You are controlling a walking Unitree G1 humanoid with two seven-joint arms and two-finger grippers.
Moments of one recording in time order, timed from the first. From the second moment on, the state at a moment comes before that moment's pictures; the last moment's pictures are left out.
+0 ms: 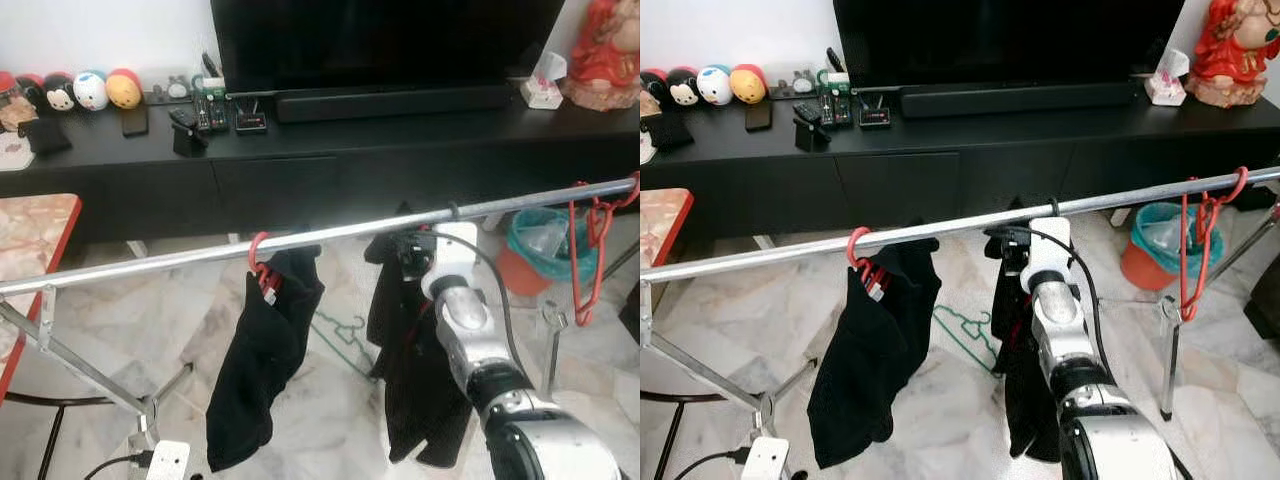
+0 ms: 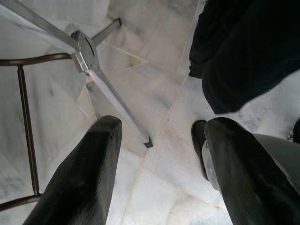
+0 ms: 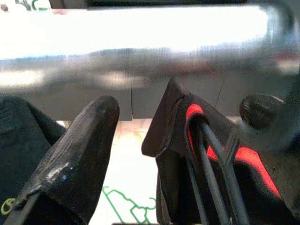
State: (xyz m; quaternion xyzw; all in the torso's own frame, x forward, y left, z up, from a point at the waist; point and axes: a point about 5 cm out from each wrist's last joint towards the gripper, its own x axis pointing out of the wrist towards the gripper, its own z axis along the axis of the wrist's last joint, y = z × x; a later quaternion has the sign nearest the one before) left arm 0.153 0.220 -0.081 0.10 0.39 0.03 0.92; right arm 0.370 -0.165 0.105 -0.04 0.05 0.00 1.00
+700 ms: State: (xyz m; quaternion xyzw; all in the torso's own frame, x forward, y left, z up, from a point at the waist) left arm 0.149 0.220 -0.083 0.11 0.39 0.03 0.91; right arm 0.369 -0.178 0.092 -0.07 0.13 -0.01 0.99
